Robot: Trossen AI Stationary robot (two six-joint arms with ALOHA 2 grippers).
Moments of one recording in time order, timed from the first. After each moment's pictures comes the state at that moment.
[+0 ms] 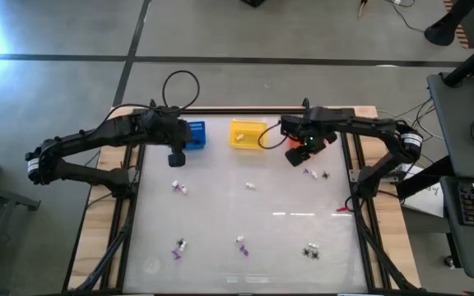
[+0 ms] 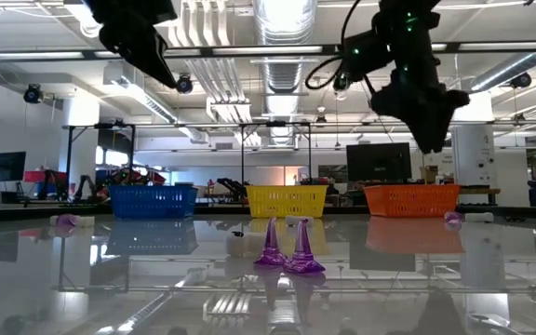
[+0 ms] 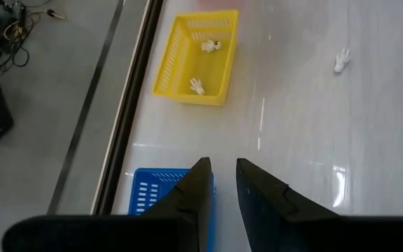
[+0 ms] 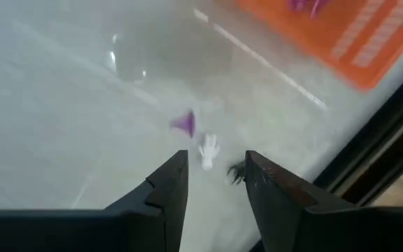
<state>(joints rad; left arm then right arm) 0.34 1.08 1.07 -0.78 -0.13 0.35 -0.42 1.57 1.22 -1.33 0.01 0.60</state>
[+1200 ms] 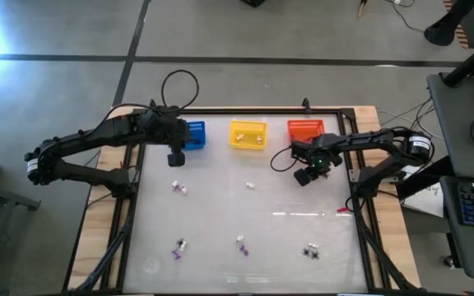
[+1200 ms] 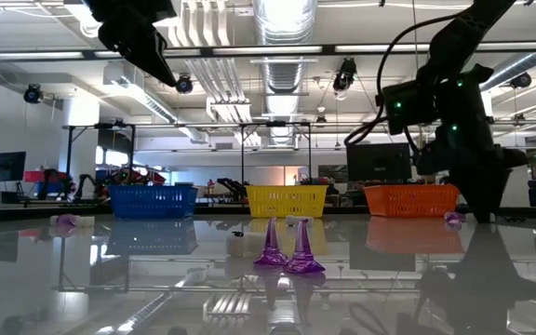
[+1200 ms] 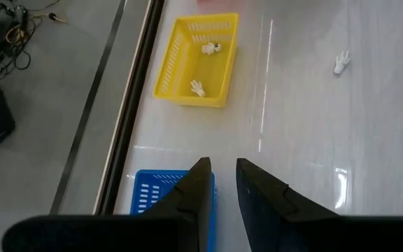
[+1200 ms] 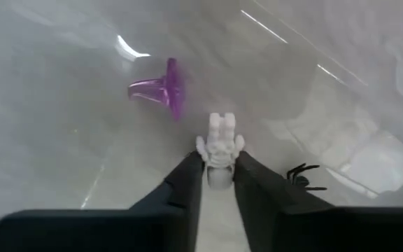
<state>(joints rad) 0.34 1.07 1.07 -0.78 -0.13 0.35 -0.38 1.51 0.71 -0.87 -0.05 0.68</state>
